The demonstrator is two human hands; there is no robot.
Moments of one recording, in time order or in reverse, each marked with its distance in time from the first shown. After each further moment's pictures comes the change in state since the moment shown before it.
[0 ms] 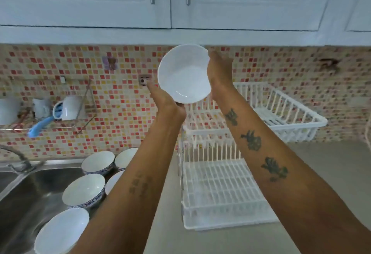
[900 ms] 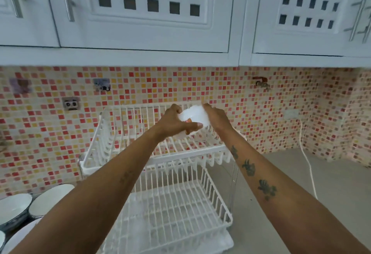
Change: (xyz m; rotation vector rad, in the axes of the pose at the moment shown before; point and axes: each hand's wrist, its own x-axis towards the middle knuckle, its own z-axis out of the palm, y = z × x) left_hand 0.055 -0.186 0.083 1.450 -0.611 0.065; right_hand 0.112 0.095 -0.226 -0.372 -0.034 0.213
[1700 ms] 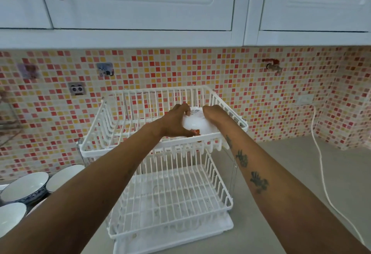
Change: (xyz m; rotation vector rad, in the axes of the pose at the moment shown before) left_hand -0.007 -0.025 0.020 0.502 -0.148 0.143; right_hand 0.009 0.019 0.007 -0.432 -0.143 0.144
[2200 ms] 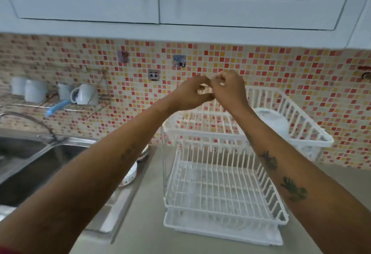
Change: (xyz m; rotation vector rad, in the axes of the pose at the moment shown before) left_hand -0.104 -0.025 -0.114 -0.142 0.348 -0.119; right_hand -0.071 -0.118 0.077 0.201 0.192 -0.752
